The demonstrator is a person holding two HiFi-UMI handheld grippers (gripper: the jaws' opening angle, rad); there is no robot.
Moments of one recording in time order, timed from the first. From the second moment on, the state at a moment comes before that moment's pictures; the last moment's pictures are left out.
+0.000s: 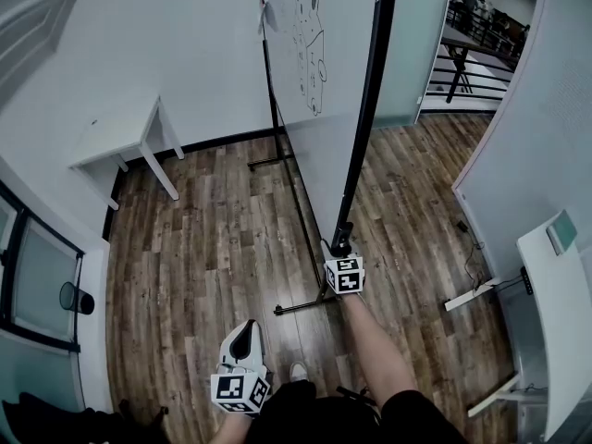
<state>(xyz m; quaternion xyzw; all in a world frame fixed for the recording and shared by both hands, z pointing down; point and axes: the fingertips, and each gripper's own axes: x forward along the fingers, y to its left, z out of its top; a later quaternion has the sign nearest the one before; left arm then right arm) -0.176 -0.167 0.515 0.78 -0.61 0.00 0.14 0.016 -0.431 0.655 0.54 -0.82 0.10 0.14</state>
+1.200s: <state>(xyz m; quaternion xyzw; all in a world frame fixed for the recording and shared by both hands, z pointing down) -0.113 -0.058 0.520 0.76 -0.64 -0.01 0.13 0.044 -0.306 0.668 0.52 -0.83 0.10 0.14</state>
